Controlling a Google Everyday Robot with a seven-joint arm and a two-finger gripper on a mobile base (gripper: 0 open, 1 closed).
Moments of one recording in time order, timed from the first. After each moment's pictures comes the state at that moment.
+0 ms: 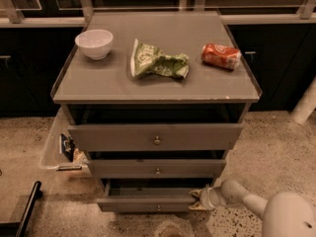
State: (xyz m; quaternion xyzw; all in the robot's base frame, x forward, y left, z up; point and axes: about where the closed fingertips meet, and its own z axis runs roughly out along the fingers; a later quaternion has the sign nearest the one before) arm 0.553 -0.203 0.151 -0.68 0.66 0.12 0.30
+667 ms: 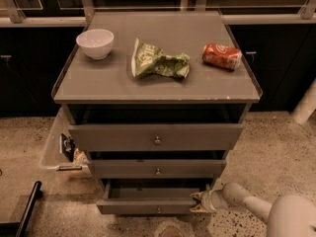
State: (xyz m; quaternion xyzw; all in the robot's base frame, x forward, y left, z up) arm 0.540 -0.206 0.154 -0.68 0.66 0.12 0.30
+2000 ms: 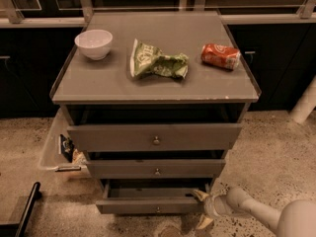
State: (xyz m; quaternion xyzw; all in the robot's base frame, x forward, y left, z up) arm 0.514 -0.210 0.159 -0.68 0.65 0.13 0.30
